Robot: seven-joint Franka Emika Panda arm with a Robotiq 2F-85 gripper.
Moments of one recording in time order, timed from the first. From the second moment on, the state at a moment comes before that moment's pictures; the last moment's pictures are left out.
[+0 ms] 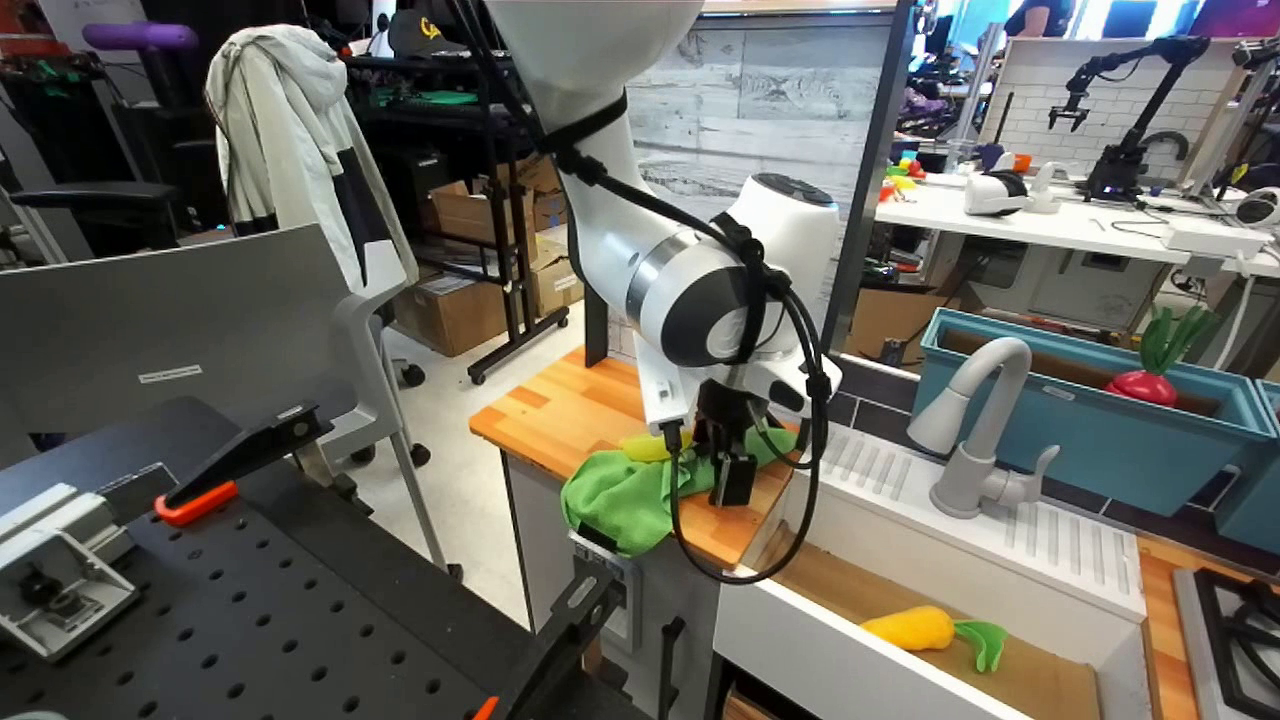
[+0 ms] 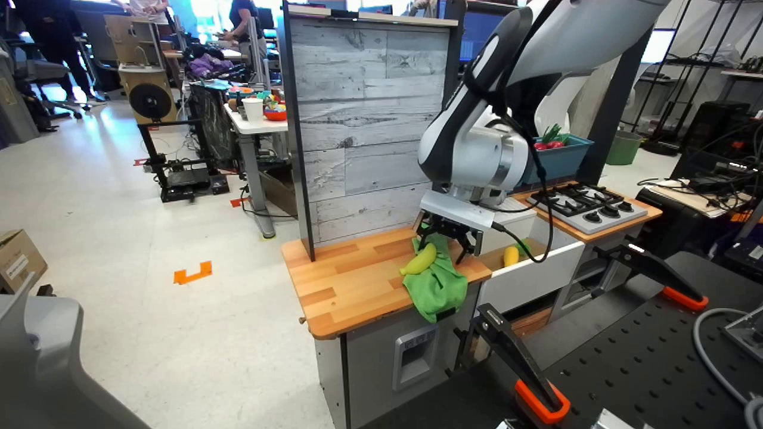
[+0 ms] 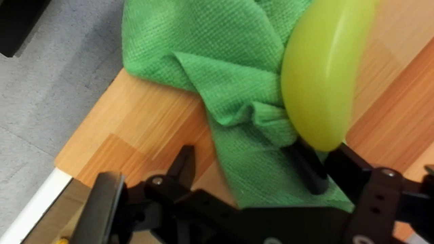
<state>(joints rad) -0.11 1.23 0.02 -1.45 0.29 2.70 0.47</state>
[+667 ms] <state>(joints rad) -0.10 1.15 0.02 -1.58 0.32 2.71 0.41</state>
